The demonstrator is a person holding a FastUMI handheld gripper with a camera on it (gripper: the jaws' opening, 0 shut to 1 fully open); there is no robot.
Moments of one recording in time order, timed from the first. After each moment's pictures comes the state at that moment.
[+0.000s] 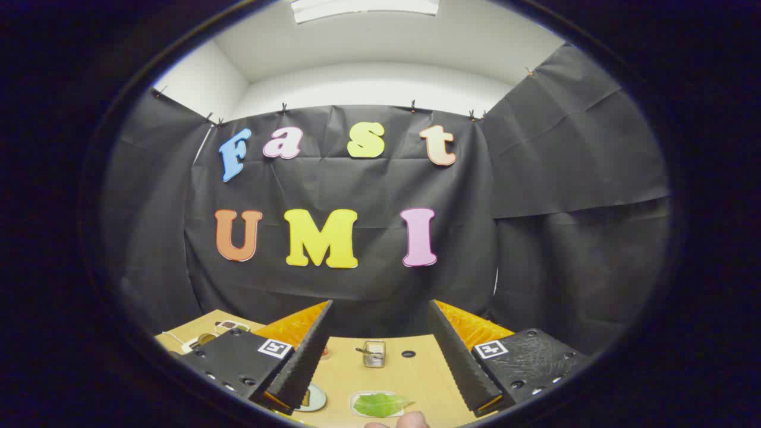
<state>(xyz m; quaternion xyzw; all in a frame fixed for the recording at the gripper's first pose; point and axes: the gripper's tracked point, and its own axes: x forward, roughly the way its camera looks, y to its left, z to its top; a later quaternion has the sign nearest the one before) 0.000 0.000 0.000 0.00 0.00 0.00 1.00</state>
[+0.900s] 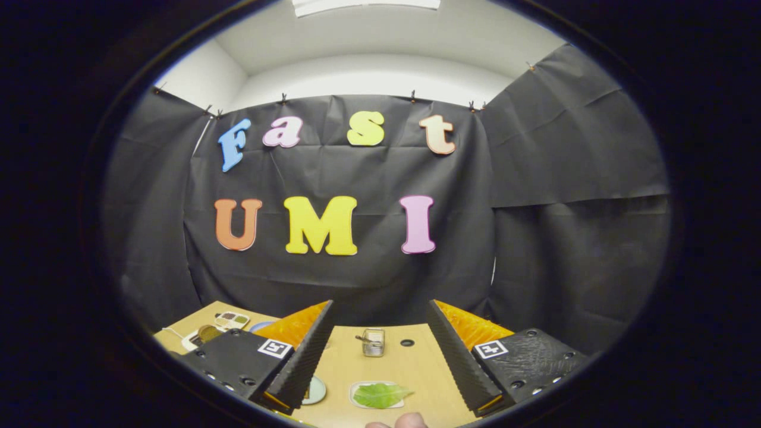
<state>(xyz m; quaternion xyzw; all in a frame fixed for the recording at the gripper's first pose) -0.009 -0.005 -0.022 -0.01 0.04 0.00 1.00</state>
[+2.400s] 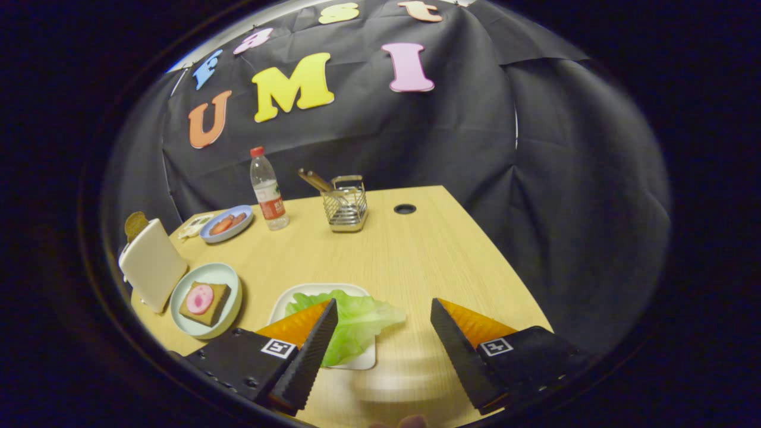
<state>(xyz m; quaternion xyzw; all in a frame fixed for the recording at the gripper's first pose) 0.104 -0.082 -0.415 0.03 0.30 0.02 0.95</state>
